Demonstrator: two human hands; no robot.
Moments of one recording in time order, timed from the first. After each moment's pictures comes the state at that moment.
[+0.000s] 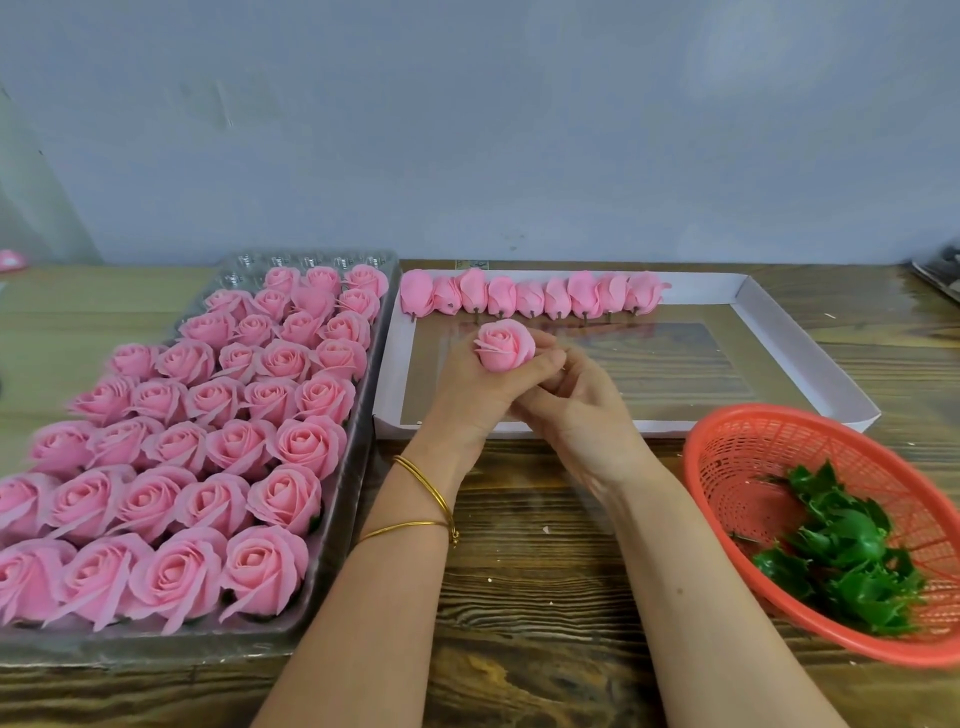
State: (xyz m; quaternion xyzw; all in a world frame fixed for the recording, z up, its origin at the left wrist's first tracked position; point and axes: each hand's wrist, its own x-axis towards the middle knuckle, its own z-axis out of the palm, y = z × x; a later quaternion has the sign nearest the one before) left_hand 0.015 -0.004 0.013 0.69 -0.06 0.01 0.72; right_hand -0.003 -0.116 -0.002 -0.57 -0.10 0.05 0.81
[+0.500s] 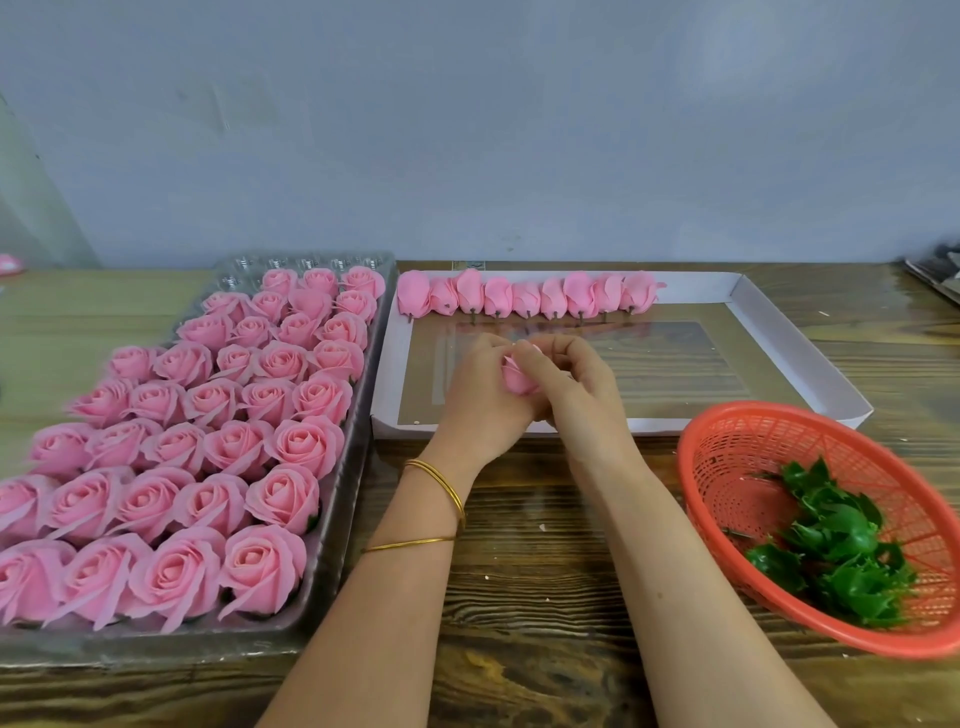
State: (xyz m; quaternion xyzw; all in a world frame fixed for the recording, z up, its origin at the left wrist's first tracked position) left_hand 0.014 -0.014 0.014 0.84 -0.09 0.04 0.54; right_hand -0.004 -0.112 0.005 -0.67 0.01 -0.05 0.74
